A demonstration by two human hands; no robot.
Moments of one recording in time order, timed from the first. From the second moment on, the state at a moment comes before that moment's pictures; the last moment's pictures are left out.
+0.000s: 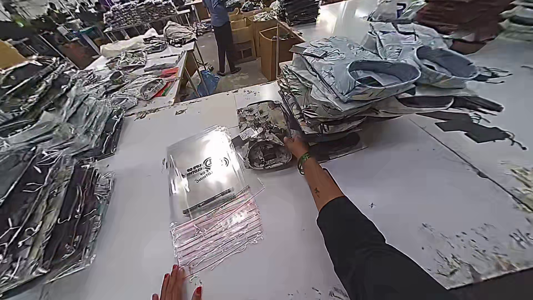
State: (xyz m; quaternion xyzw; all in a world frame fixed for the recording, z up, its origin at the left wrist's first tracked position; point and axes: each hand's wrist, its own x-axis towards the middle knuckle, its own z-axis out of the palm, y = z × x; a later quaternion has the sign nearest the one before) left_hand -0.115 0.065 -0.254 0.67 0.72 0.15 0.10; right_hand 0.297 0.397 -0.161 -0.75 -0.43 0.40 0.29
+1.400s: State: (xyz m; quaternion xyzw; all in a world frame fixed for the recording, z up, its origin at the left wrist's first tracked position) left_hand -0.115 0.064 -0.264 0.68 0.66 0.31 0.06; right_hand 0.191 0.196 -0.145 -0.55 -0.78 0.29 0.10
